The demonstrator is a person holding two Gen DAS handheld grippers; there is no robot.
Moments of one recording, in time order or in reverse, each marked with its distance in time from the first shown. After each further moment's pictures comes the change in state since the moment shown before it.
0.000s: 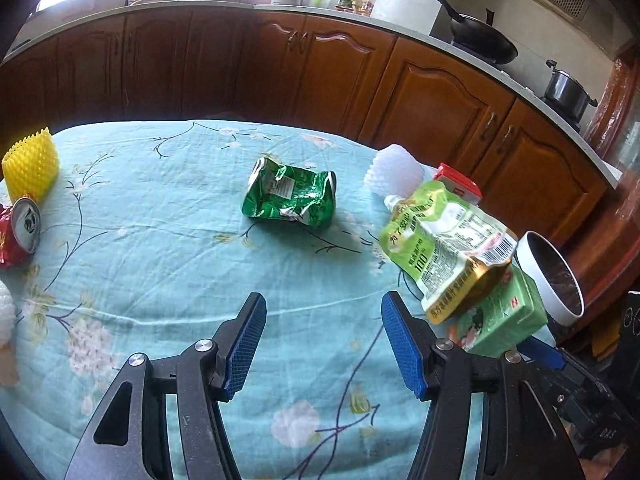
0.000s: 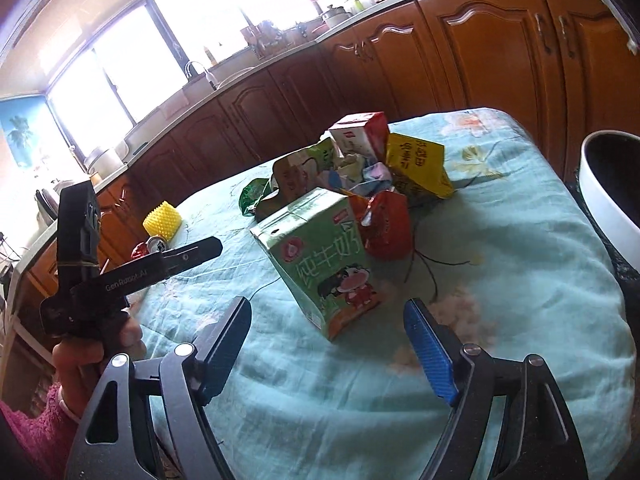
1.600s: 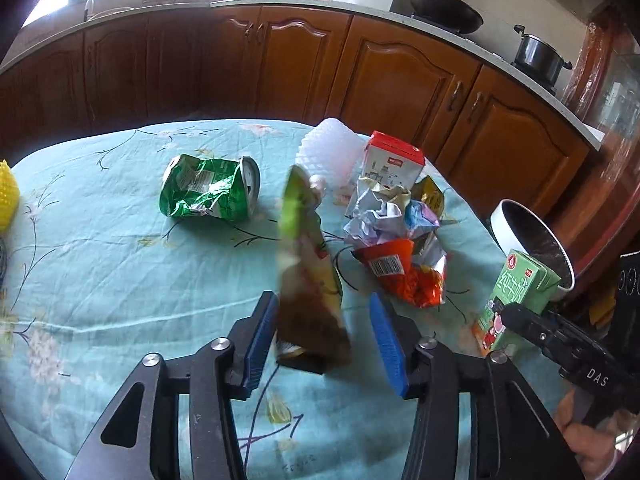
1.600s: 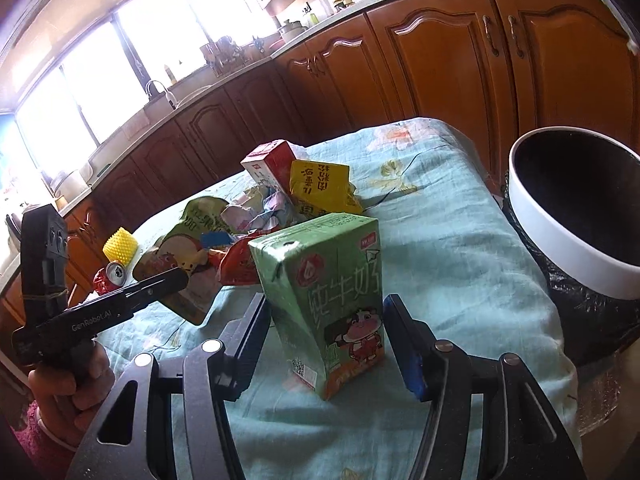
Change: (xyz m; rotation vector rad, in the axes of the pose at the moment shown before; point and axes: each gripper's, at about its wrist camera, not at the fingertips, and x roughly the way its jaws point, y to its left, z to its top) left arm 0.034 -0.058 -0.006 0.096 0.034 -0.061; right arm -0.021 -0.056 0.010 0.074 -0.052 -0.126
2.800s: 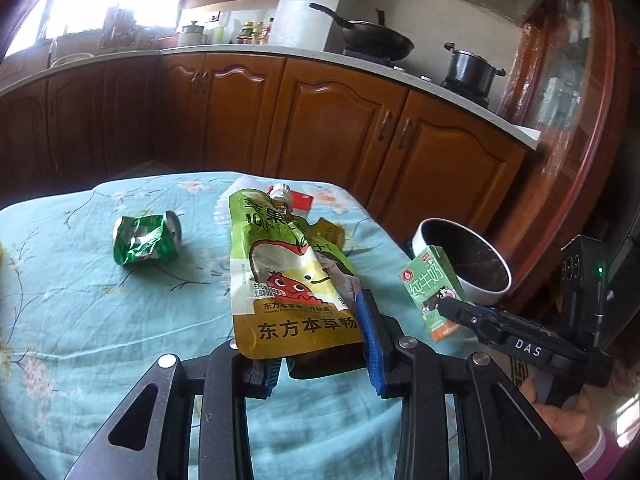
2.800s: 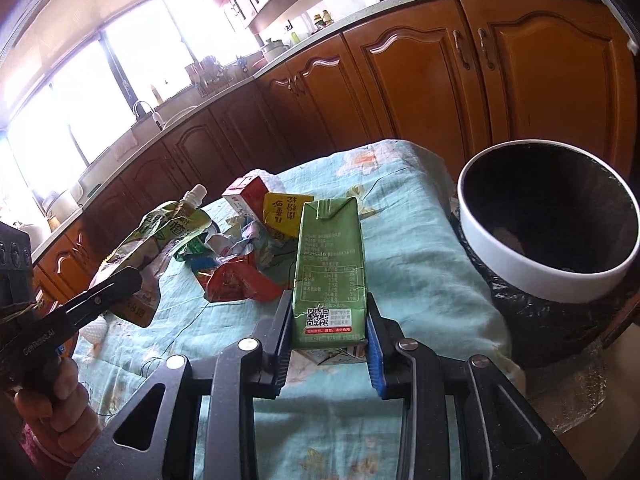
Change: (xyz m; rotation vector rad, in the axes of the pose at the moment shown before) left arm -0.063 -0.052 -0.018 0.129 -0.139 -0.168; right arm -0.041 -0.025 0.004 0.045 -0.062 -0.045
